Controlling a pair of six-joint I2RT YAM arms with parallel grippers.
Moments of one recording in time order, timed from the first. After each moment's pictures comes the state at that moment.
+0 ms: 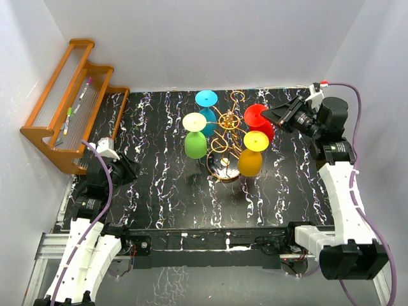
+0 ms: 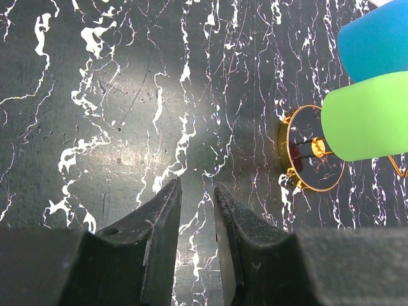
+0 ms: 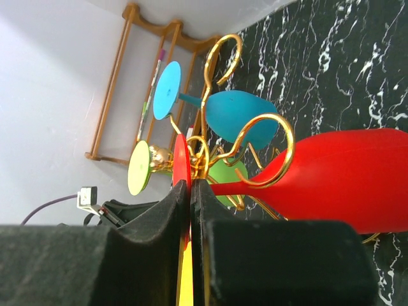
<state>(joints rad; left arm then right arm) -0.14 0.55 0.62 -0.55 0.07 -0.51 -0.02 1.08 1.14 -0.28 -0.65 0.87</state>
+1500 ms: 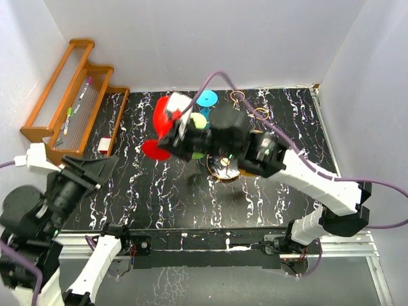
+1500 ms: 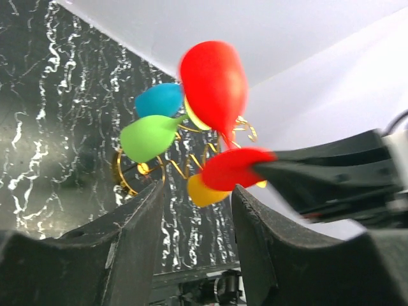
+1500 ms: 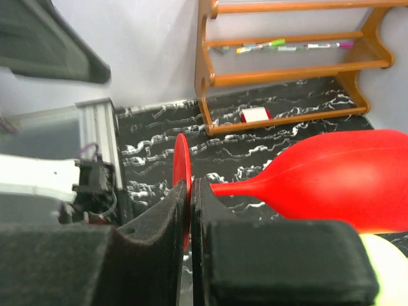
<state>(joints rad) -0.15 0.56 1.44 -1.01 0.17 -0.85 1.09 1.47 1.88 -0.50 -0.20 -0.01</state>
